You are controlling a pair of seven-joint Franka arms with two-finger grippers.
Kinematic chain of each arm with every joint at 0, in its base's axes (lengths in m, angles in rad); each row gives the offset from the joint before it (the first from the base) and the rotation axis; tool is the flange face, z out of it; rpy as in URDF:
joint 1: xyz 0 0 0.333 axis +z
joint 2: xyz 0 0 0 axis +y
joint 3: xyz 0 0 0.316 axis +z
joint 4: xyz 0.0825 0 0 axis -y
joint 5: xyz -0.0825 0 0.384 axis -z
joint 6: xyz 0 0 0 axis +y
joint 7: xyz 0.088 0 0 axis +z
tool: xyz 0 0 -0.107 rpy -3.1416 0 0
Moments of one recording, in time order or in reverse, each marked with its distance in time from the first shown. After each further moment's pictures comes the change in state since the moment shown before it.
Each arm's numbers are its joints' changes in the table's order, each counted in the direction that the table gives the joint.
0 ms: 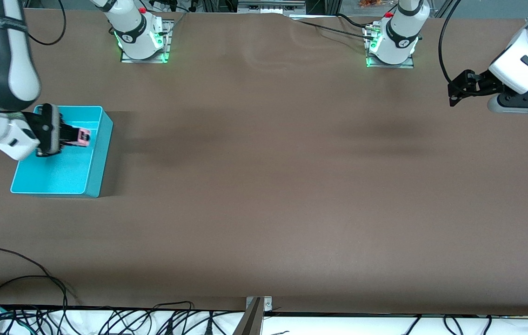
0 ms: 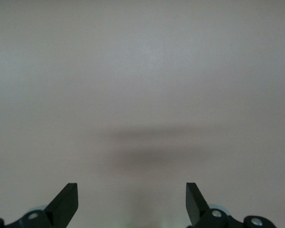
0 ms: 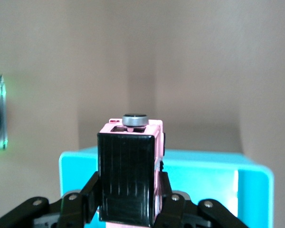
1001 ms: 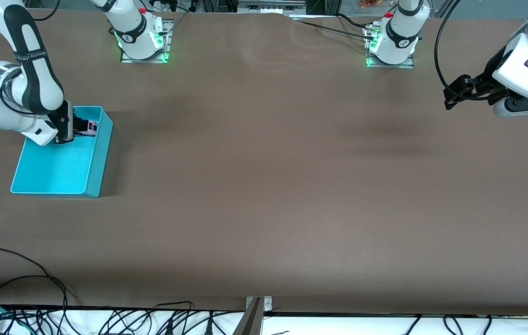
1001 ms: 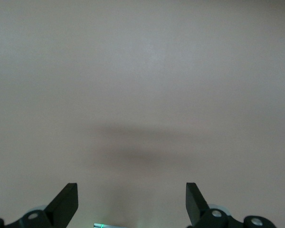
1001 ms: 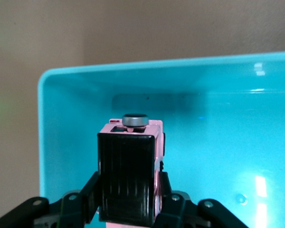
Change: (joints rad) left arm -0.002 0.002 -0.004 0.012 0.035 0.012 0.158; right arm -0.008 0.090 -0.096 -0.352 -0.031 -0.426 0.143
